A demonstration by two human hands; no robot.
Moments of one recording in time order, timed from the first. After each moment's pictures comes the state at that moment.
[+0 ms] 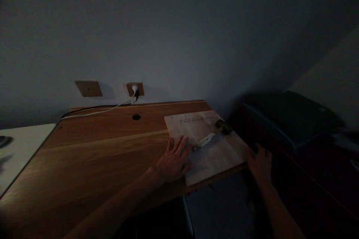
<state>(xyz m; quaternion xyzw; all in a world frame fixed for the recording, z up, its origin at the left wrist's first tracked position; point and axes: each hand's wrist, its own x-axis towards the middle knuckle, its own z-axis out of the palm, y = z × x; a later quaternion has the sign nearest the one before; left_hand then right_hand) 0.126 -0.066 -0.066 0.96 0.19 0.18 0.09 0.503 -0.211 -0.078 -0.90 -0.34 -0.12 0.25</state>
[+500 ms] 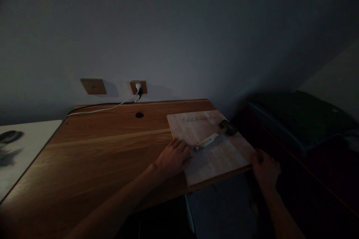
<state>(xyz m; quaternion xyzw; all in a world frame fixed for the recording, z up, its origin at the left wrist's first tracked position) 0.122 -0.061 -0.045 0.96 0.19 0.17 0.05 0.497 -0.217 -0.084 -0.89 -0.34 -0.14 0.26</state>
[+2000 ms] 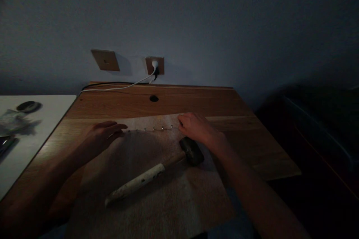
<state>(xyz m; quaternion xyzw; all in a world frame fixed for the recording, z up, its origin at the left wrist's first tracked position) -0.142 0.002 -0.039 0.90 0.38 0.21 0.08 0.215 -0.021 0.024 -0.58 -0.81 0.05 -0.07</state>
